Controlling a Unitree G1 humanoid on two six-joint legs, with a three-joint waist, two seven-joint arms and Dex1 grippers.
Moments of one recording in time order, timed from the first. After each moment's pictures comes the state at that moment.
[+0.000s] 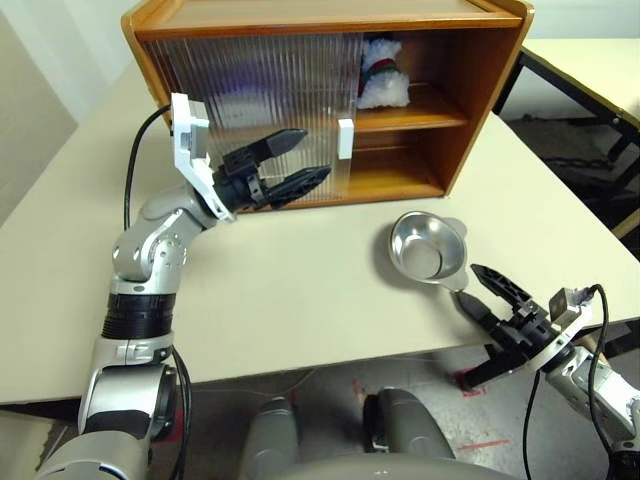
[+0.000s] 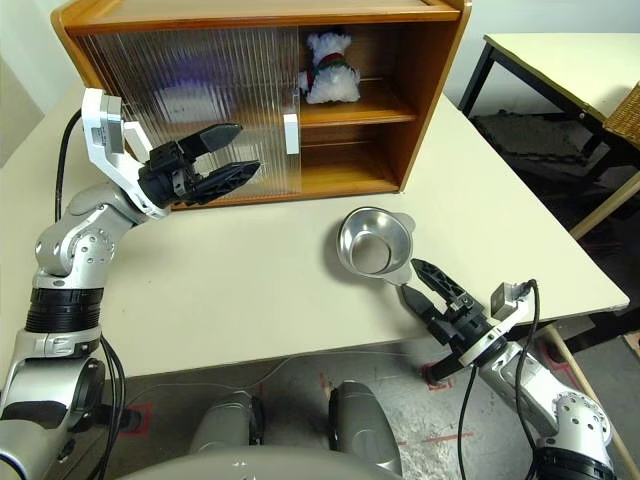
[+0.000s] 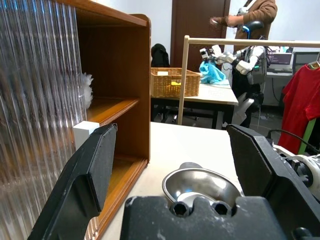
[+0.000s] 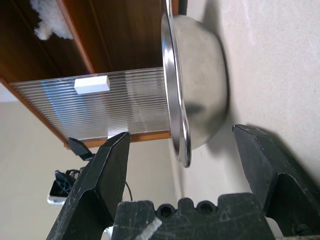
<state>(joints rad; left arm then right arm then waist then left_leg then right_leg) -0.56 0.46 0.08 0.00 -0.66 0.39 -0.98 0.14 -0.38 -0.44 0.13 1.72 1.00 0.24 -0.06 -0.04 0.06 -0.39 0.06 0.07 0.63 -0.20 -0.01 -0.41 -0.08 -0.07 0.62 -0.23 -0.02</state>
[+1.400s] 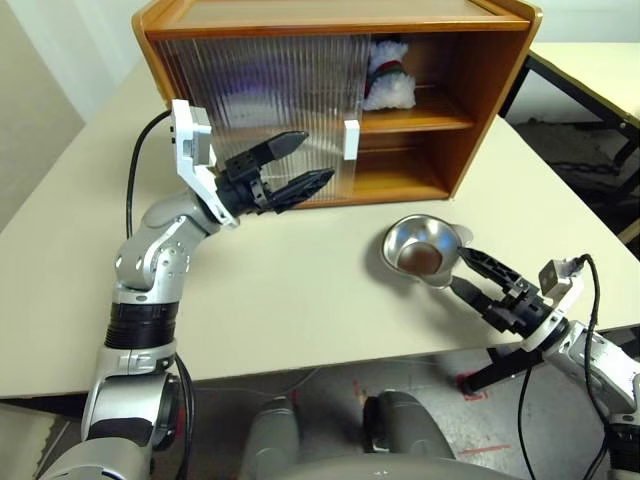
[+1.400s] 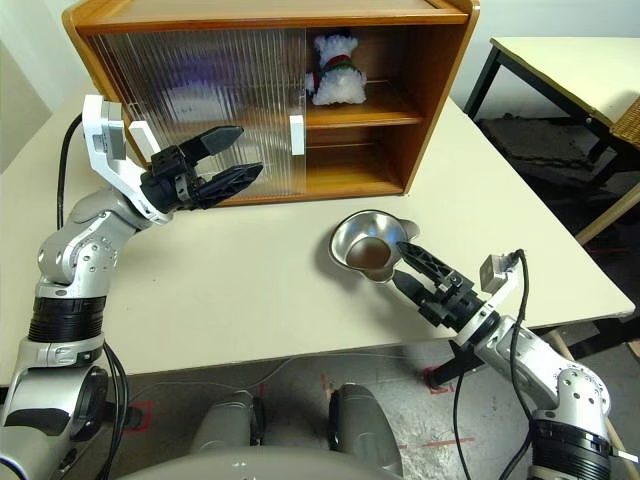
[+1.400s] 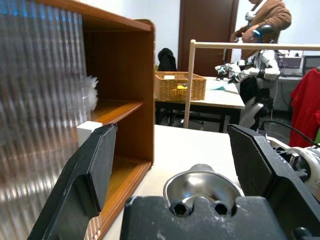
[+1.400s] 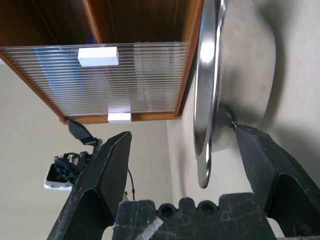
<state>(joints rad) -0.53 0.44 0.08 -0.06 -0.66 0.38 -0.93 0.07 -0.38 -0.44 0.01 1.85 1.05 0.01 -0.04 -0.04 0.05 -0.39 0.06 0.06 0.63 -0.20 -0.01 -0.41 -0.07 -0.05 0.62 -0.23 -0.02</state>
